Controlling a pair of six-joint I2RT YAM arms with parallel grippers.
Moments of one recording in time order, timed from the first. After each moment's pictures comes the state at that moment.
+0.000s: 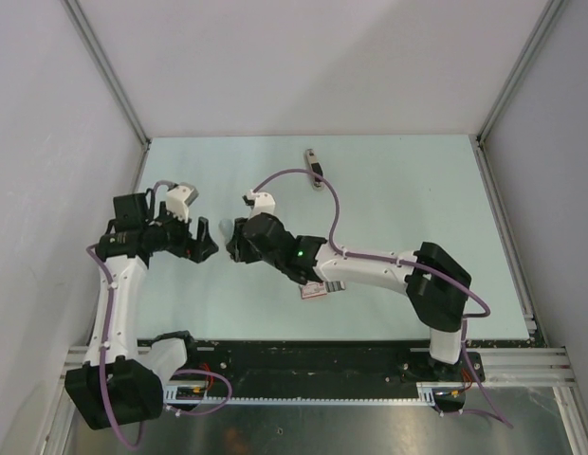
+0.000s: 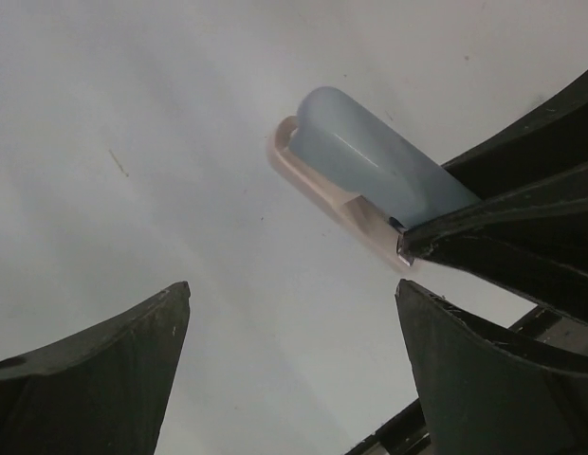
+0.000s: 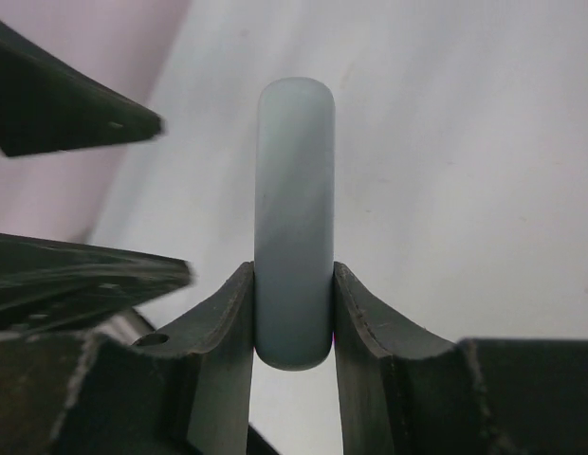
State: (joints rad) left arm 0.18 1.01 0.96 -0.84 0.62 0.40; right arm 1.15 1.88 1.45 -0.06 0.30 0.70
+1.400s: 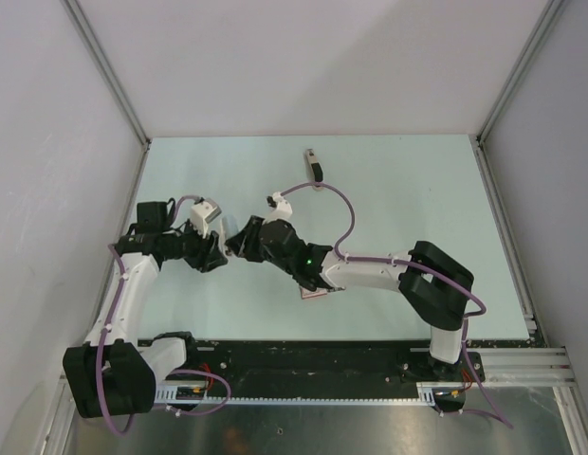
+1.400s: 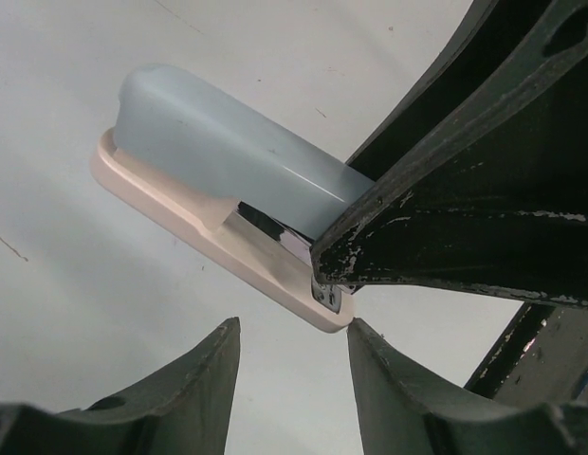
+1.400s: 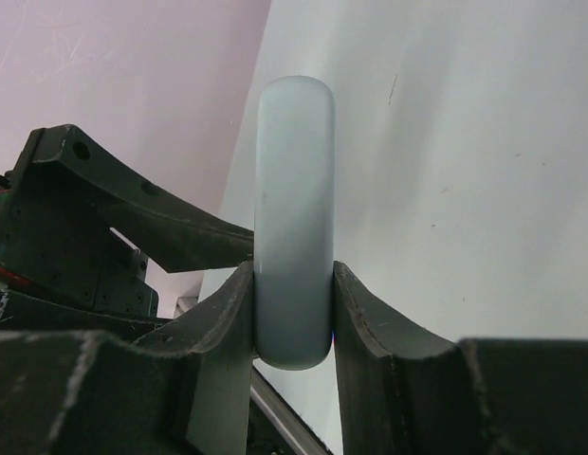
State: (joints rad) left arm 0.08 1.07 0.82 -0.78 0.74 0.59; right arm 1.12 1.86 1.25 0.31 0.26 1.02
